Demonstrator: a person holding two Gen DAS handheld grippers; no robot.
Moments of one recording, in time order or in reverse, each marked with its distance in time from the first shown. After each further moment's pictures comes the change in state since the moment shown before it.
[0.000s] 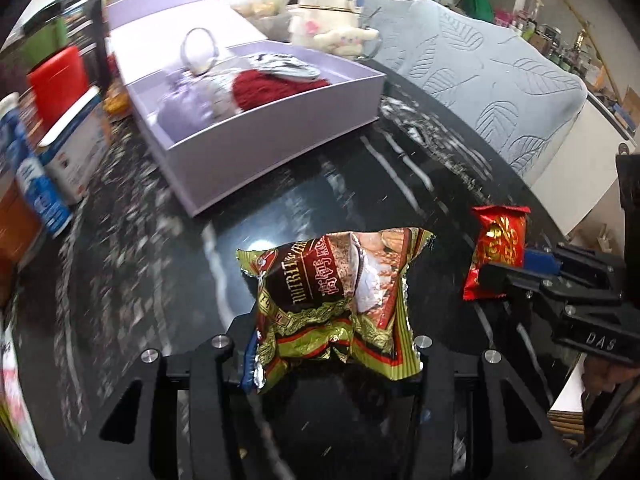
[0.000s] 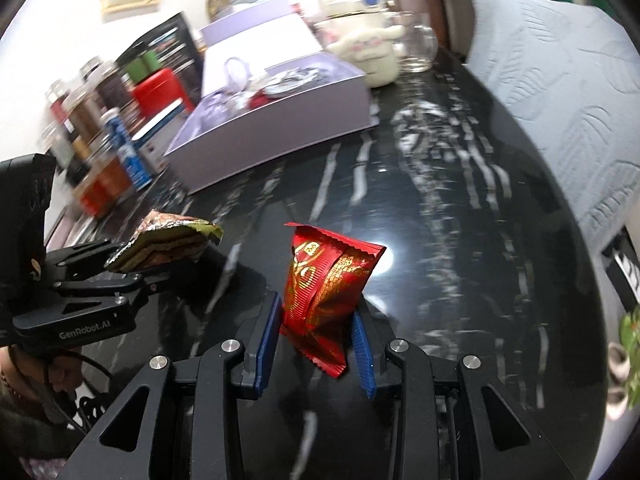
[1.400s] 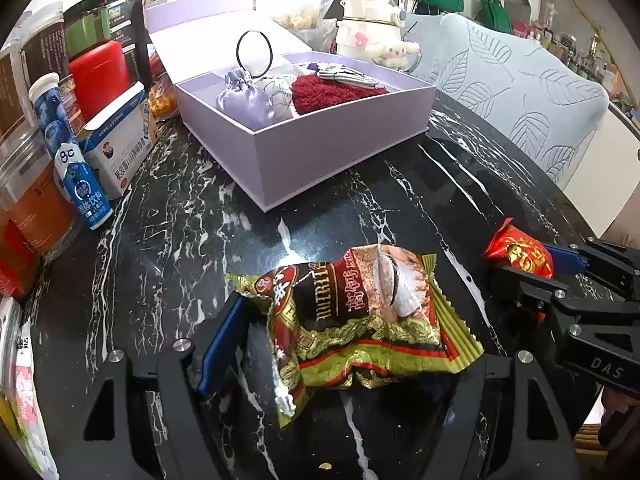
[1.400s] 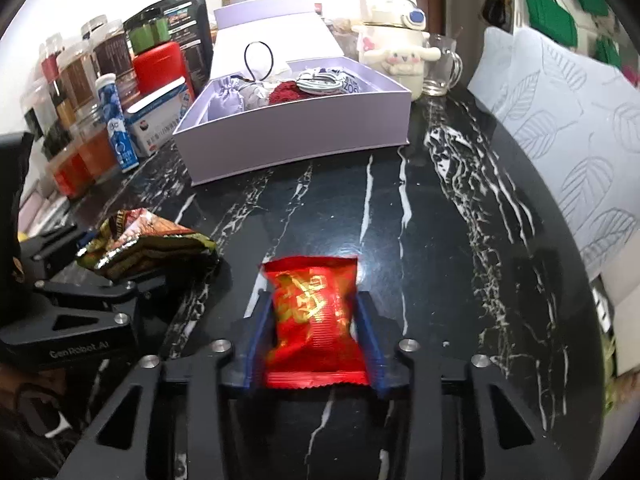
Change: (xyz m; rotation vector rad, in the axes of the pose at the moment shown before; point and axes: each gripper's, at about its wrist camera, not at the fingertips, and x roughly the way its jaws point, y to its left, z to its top) left arm -0.001 0.040 -0.018 -0.014 -0.073 0.104; right arm 0.028 0.052 0.006 -0.098 -0.038 -0.170
